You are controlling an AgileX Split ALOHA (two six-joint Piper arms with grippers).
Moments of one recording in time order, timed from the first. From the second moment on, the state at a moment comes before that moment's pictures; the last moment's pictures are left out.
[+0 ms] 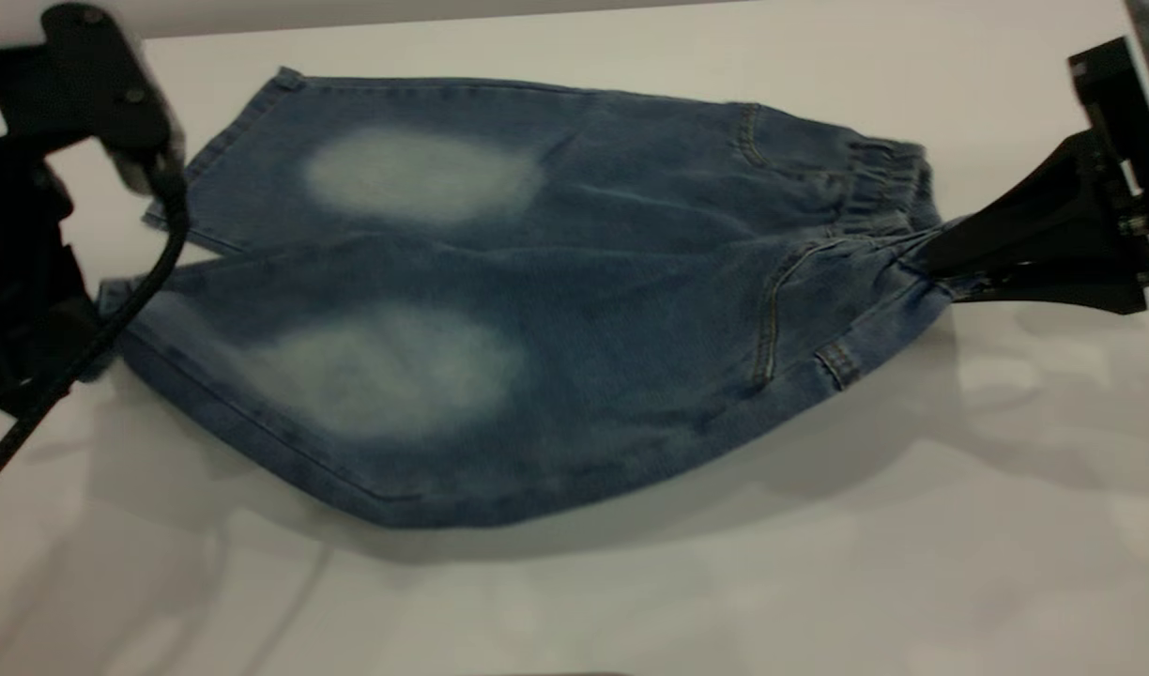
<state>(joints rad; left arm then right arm) -0.37 1.55 -0.59 0.37 0.28 0.31 -0.13 1.91 -0.55 1.61 0.95 -1.33</state>
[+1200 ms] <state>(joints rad) -0.27 2.02 -1.24 0.41 0.09 0.26 -0.13 1.99 -0.73 1.80 0.65 -0.85</state>
